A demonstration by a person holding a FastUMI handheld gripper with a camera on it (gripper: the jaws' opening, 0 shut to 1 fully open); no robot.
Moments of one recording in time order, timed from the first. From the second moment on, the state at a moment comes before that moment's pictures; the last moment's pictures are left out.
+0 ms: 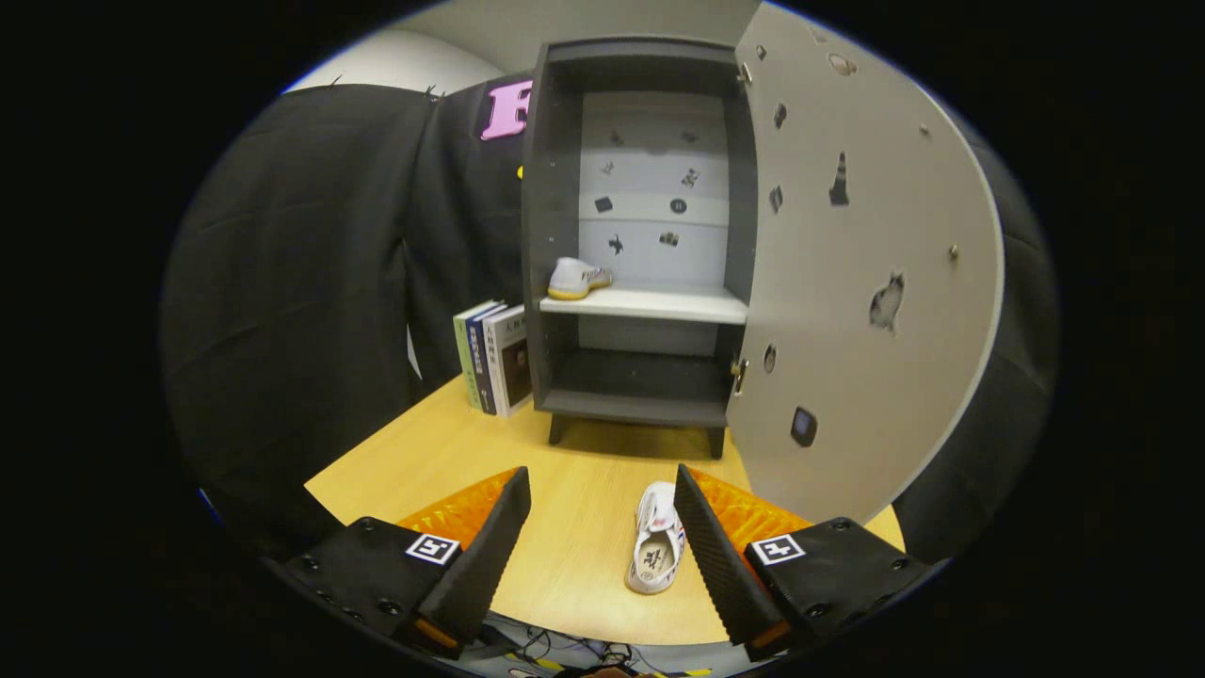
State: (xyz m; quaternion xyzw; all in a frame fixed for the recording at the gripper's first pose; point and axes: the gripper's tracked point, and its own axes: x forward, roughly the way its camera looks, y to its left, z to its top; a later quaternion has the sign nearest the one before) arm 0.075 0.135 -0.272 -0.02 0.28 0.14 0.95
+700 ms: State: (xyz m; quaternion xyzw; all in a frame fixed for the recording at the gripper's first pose) arm 0.120 0.130 -0.491 -0.02 0.50 0.14 0.86
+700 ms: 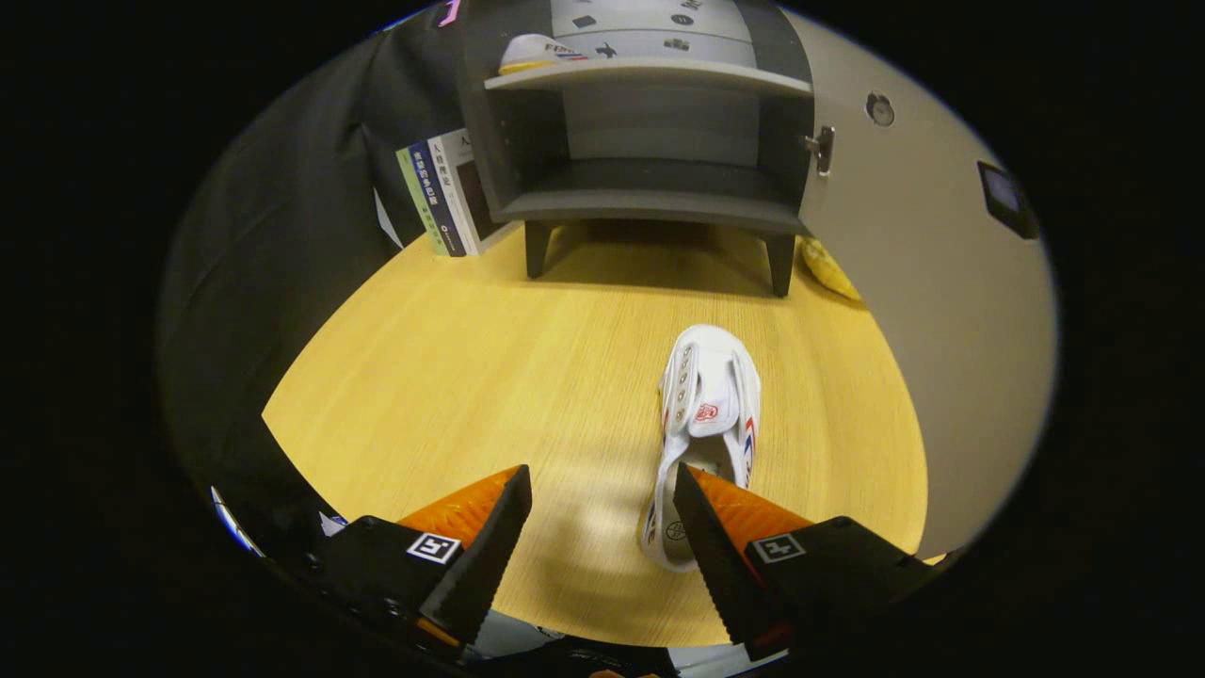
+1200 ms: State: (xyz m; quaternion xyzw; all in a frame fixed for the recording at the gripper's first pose) arm 0.159 0.131 -0.538 -0.02 0.51 0.10 0.85
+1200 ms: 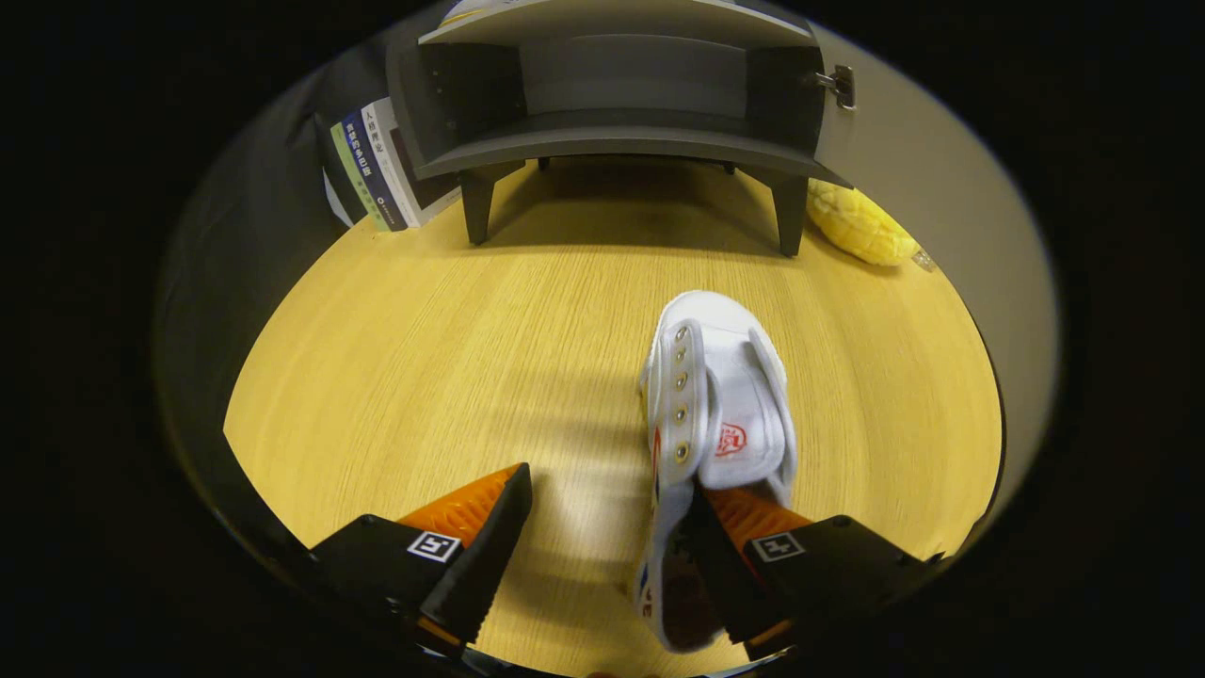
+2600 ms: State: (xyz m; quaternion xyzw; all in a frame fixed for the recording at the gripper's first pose) arm 0.227 0.119 -0.350 -0.07 0.32 0.12 0.94
